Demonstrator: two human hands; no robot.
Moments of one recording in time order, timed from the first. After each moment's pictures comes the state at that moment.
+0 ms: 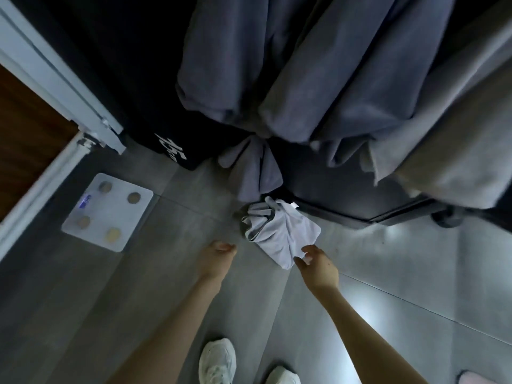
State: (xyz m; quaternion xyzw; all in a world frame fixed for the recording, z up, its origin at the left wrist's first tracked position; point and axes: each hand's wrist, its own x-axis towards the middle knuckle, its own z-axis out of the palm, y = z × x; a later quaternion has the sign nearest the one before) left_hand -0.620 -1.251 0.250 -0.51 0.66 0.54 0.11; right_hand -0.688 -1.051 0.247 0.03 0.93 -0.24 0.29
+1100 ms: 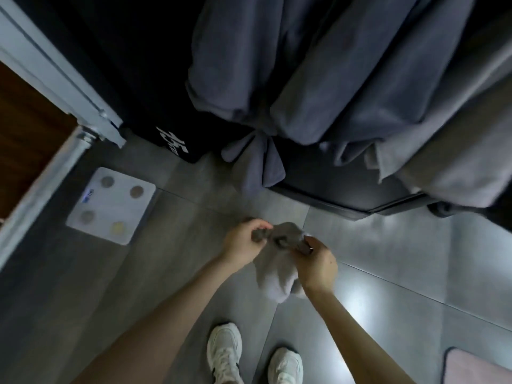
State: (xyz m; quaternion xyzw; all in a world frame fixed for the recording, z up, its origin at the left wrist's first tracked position) left_hand -0.644 -1.250 0.309 -0.19 0.83 0.51 0.16; right_hand -0.663 -1.094 0.322 0.10 0.93 -0.32 0.17
